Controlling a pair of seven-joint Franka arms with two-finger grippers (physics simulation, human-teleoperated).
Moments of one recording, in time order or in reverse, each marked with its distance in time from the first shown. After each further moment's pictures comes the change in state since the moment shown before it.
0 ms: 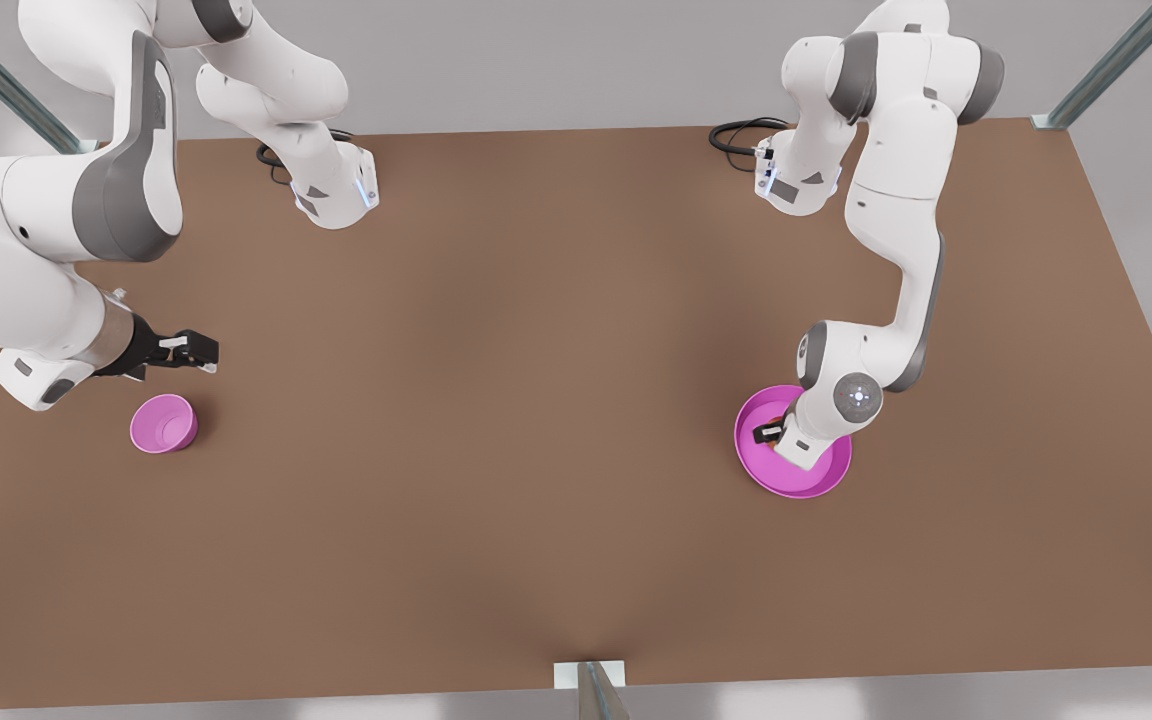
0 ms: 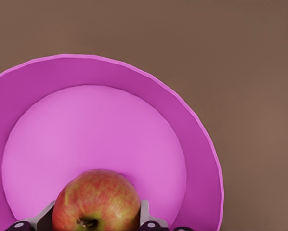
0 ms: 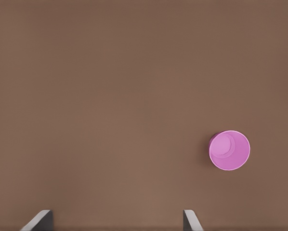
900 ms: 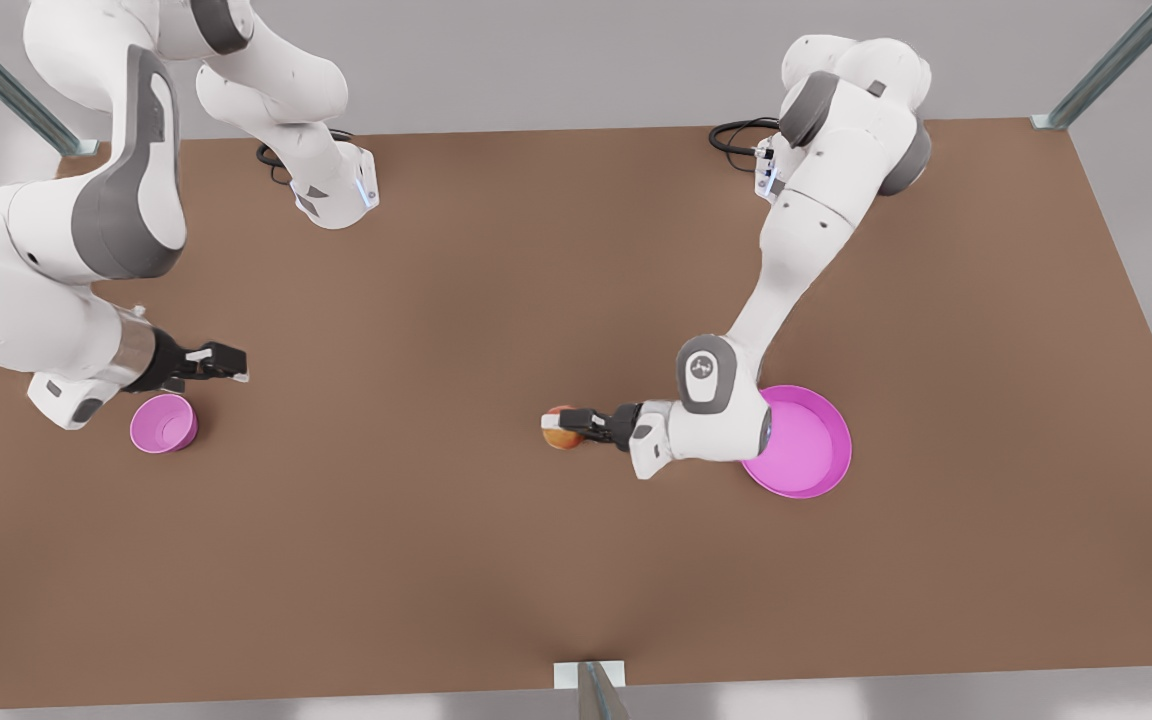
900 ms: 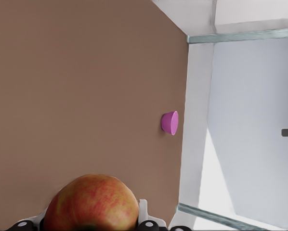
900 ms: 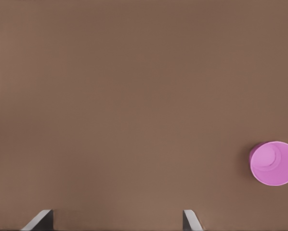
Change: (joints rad) left arm -0.079 0.296 -0.362 0.648 -1.083 -0.191 0.647; right arm -0.001 0.069 0.009 0.020 0.183 0.023 -0.002
